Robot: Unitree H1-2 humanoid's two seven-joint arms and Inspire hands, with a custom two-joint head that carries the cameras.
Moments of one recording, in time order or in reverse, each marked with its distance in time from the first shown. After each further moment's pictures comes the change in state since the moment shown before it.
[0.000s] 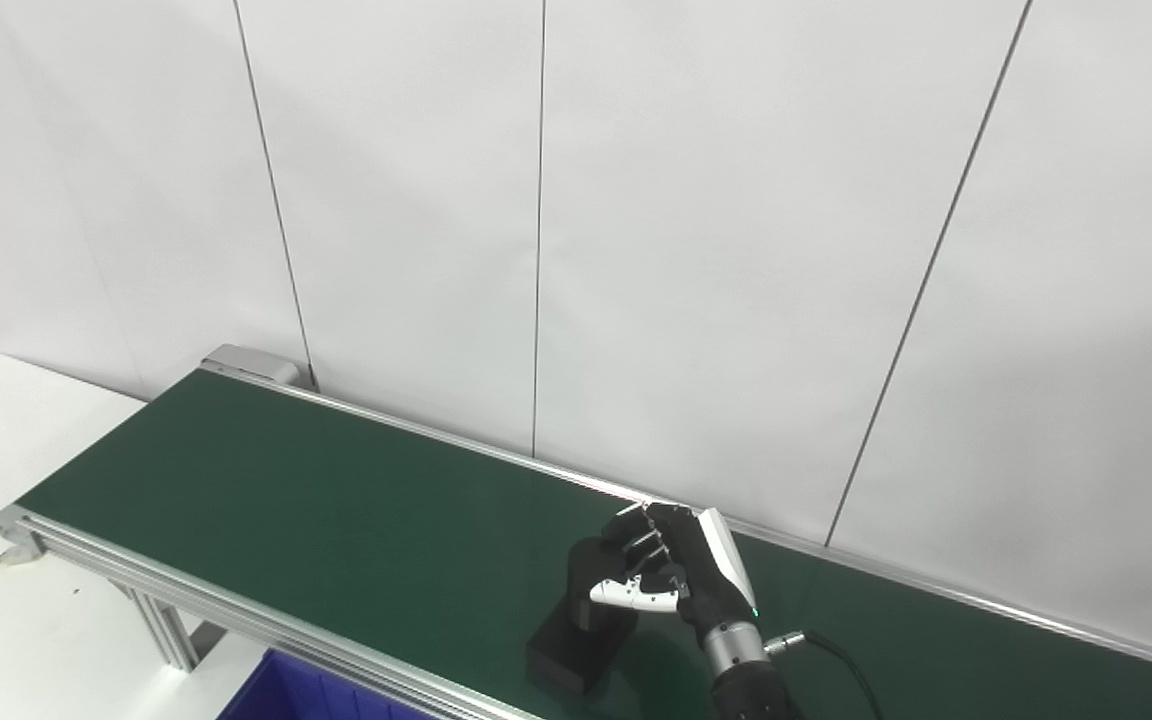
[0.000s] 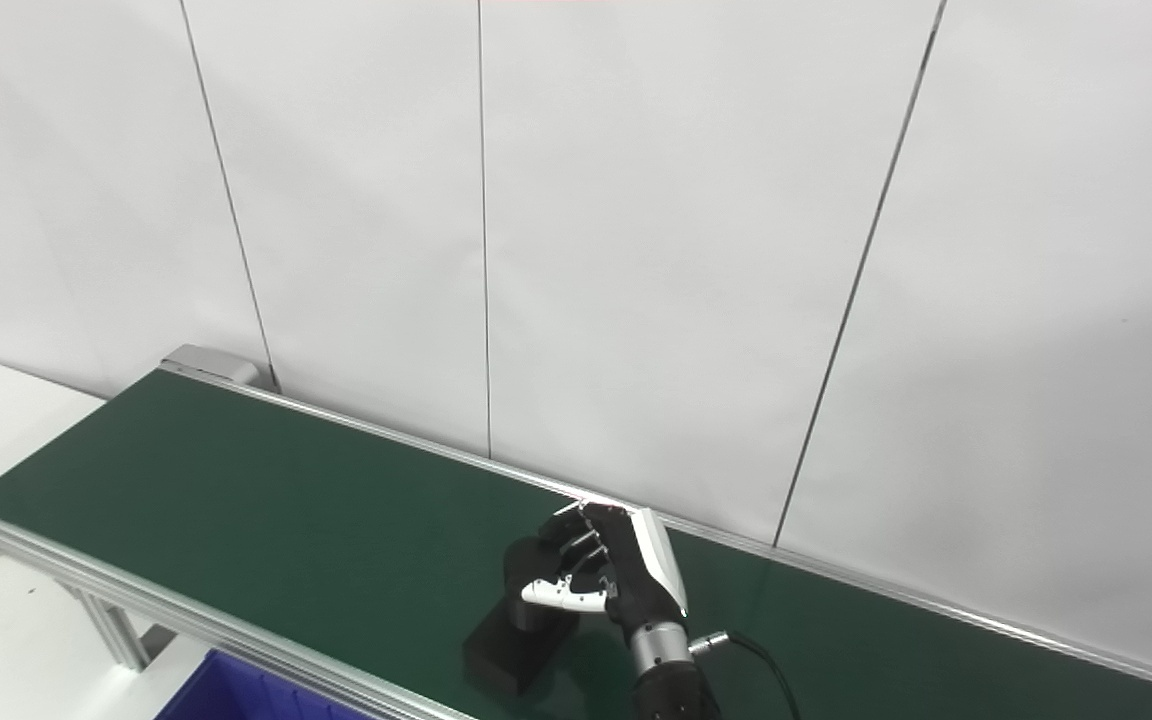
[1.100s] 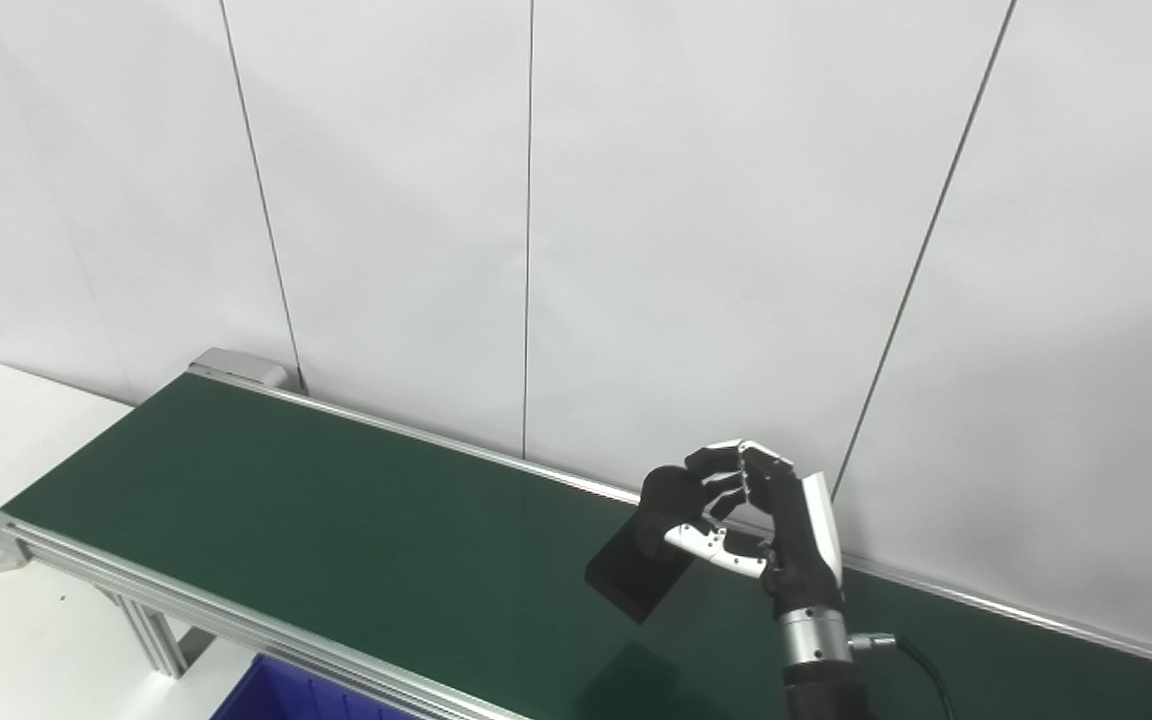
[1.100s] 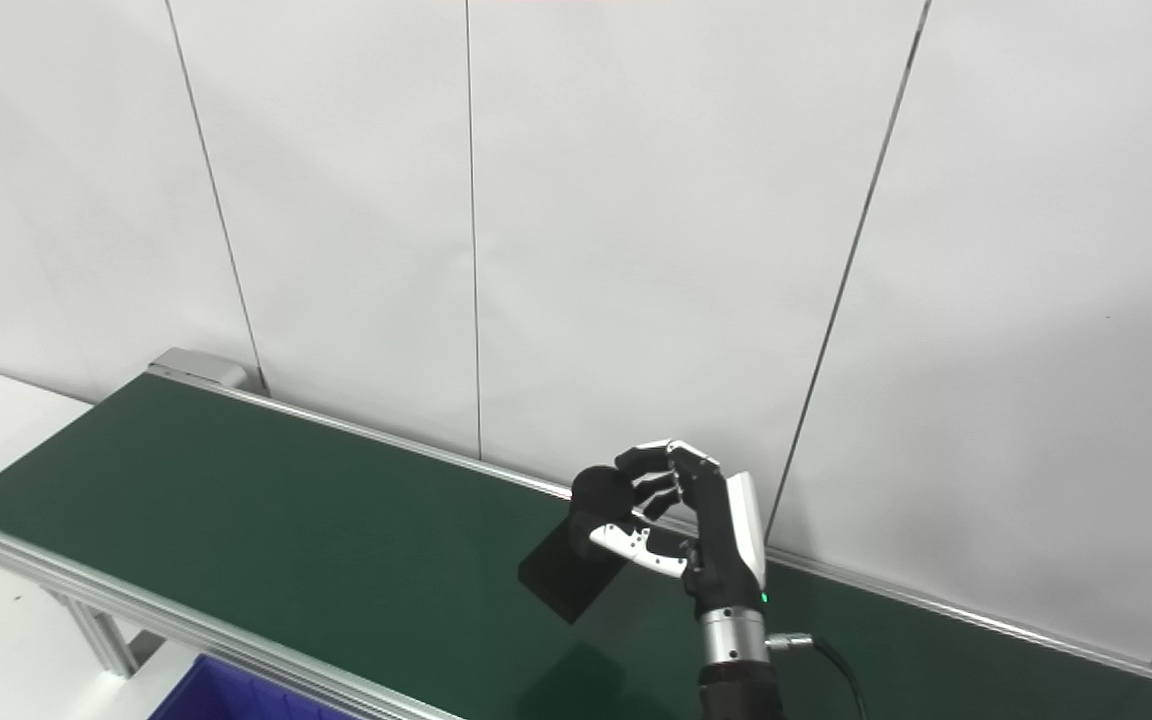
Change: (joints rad) left arm -0.024 0.035 0.052 0.027 -0.035 0.000 -0.027; right arm 0.220 -0.108 -0.109 -0.600 0.057 0.024 0.022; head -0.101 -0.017
